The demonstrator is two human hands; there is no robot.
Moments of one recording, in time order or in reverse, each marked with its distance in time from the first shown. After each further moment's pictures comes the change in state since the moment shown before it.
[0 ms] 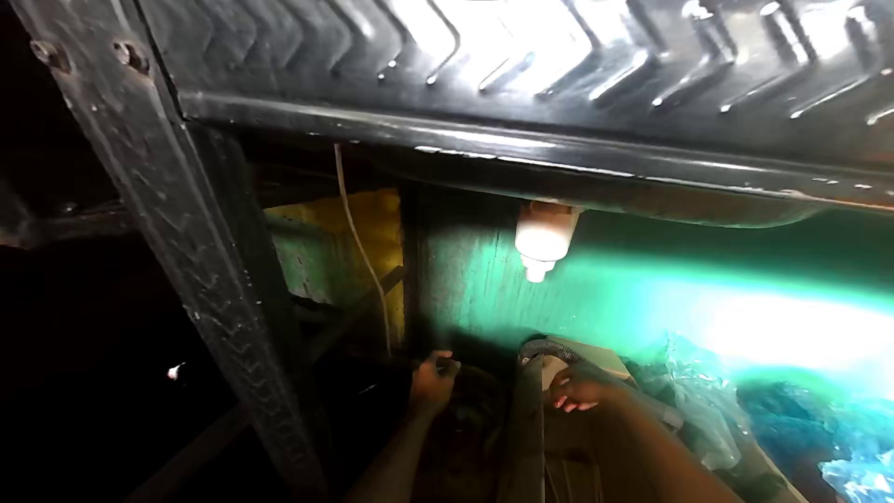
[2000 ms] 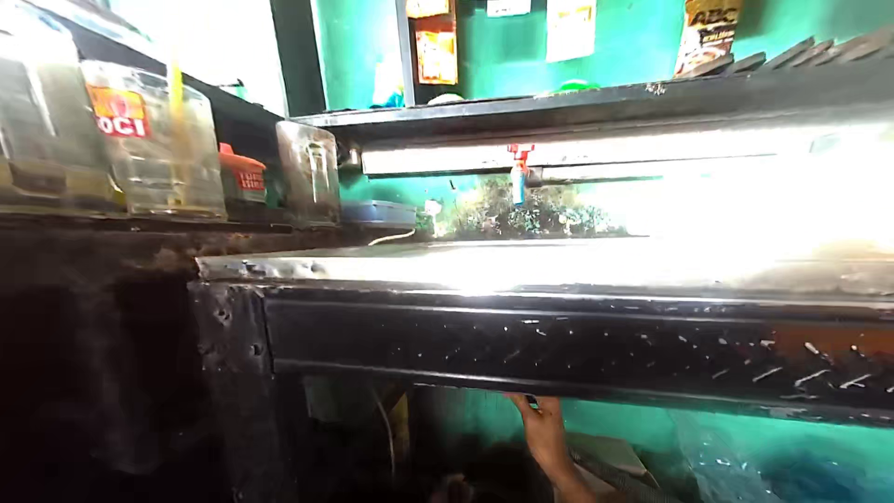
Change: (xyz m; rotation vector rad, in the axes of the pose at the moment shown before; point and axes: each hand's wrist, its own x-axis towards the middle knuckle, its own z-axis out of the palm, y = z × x) left_hand -0.001 -0.030 0.016 0.010 0.039 0.144; right_hand -0.025 -0.143 0.001 0.791 0.967 -0.993
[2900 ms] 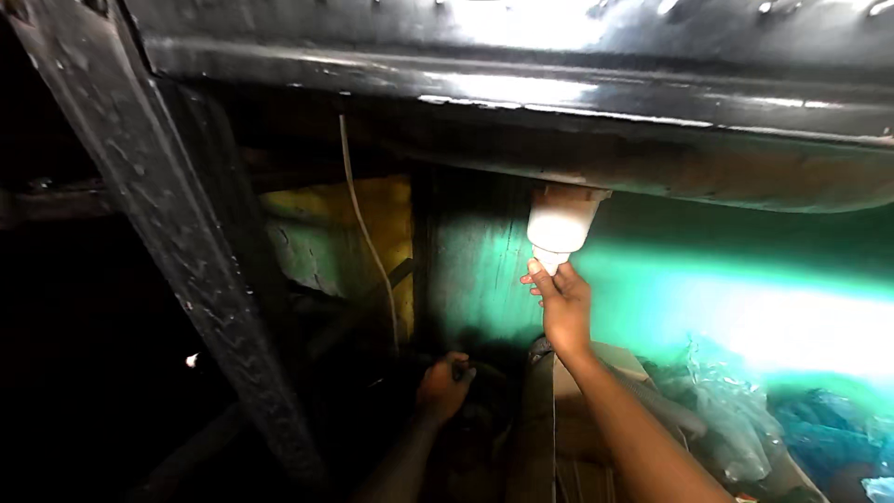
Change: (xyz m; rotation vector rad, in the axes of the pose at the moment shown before) left_hand 0.001 0.021 -0.013 0.164 -0.158 -0.076; right_hand -0.001 -0.011 -0.001 -0.077 -0.053 0.087
